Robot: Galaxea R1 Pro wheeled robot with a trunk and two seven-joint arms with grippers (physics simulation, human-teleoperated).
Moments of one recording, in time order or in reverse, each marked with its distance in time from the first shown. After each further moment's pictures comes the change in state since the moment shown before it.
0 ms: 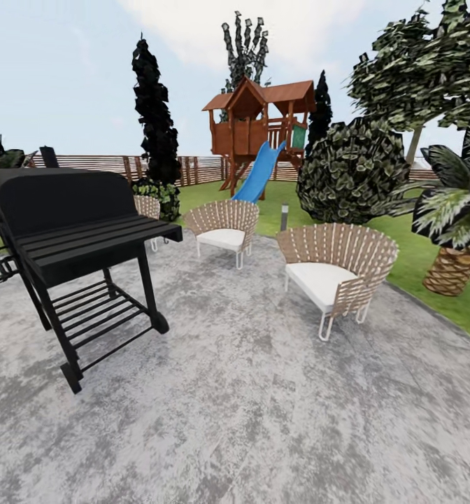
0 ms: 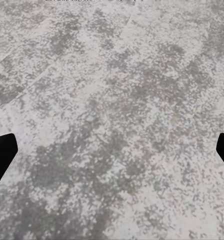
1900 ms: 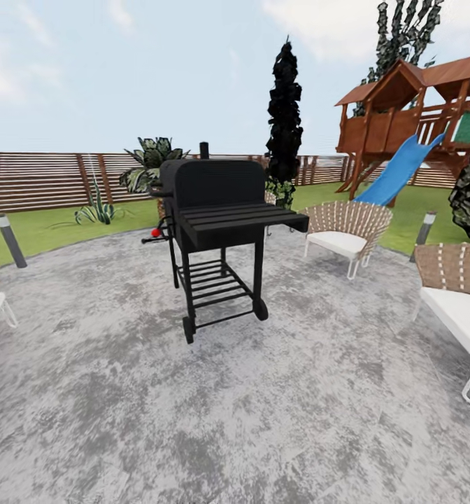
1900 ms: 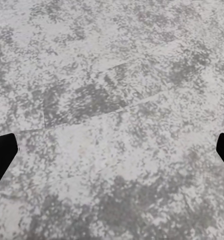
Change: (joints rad) left arm 0.000 -0.002 0.006 -0.001 0.003 -0.001 0.001; right arm 0.000 0.002 0.001 -0.001 0.000 0.001 0.000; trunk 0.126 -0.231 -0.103
